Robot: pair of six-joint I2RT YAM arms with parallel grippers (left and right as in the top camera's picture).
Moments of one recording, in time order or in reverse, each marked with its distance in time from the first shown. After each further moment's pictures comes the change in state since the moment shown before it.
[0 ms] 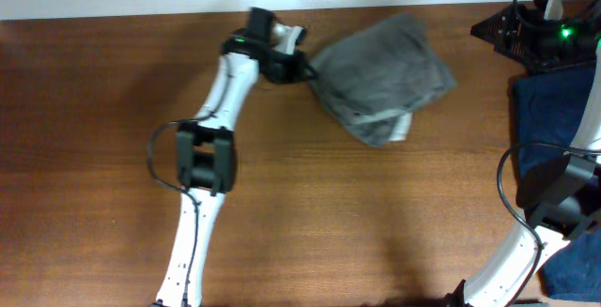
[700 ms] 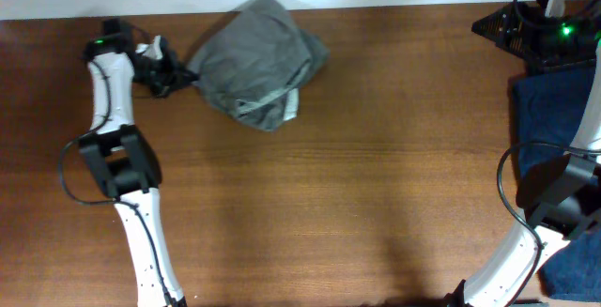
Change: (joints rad) left arm 0.486 -0.028 0.031 -0.367 -0.055 -0.101; right arm 0.000 0.000 0.000 0.044 0.000 0.000
